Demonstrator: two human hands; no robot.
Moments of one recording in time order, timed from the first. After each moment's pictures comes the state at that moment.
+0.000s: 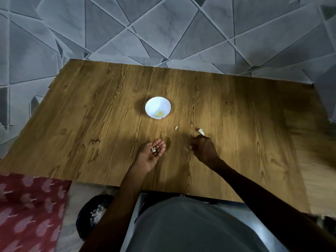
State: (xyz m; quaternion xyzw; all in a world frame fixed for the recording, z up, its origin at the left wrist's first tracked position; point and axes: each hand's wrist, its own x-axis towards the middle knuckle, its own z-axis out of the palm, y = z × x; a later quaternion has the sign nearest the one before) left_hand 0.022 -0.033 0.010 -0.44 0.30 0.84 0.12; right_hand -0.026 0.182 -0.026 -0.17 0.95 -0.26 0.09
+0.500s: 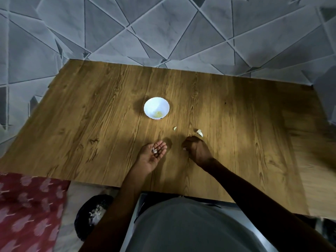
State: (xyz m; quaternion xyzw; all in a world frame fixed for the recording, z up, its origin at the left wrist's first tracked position) left_hand 0.022 -0.022 0.012 -0.45 0.31 0.83 0.13; right_hand -0.028 0.177 -0.034 -0.32 0.92 -0.21 0.04
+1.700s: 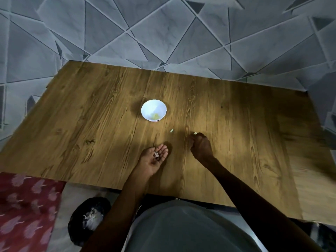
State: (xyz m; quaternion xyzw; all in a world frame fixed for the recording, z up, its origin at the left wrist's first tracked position) left_hand 0.025 -0.004 0.008 -0.46 0.23 0.85 0.14; right_hand -0.040 0.181 -0.013 -0.08 0.96 -0.25 0.07
